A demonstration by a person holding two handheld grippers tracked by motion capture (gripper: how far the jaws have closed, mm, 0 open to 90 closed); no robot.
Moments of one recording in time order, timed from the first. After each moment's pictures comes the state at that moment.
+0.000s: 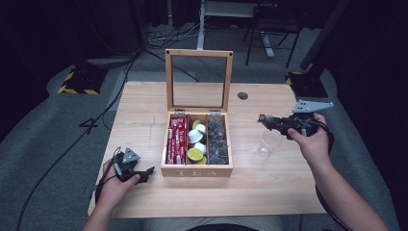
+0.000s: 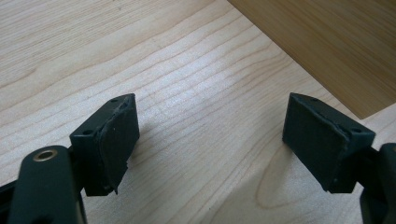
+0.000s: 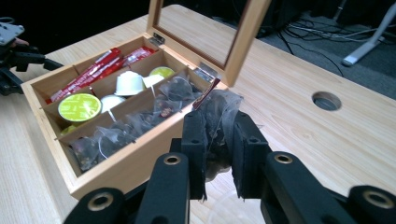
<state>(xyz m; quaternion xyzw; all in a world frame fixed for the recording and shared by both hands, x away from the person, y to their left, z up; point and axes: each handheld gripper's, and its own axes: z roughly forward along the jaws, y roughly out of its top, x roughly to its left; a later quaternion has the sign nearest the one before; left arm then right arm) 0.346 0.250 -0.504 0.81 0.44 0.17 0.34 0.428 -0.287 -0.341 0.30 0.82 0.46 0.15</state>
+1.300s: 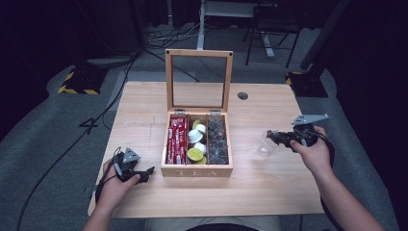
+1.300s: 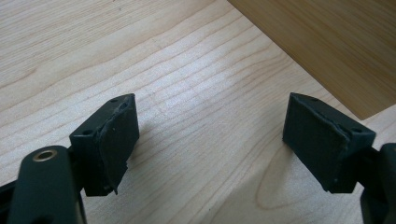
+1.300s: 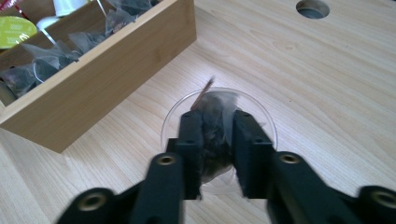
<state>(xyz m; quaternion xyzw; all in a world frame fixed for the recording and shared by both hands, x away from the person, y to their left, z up) 0.347 0.250 -0.504 0.81 0.44 0.17 0.34 0.428 -0.311 -0.394 0.37 0.84 0.37 0.13</state>
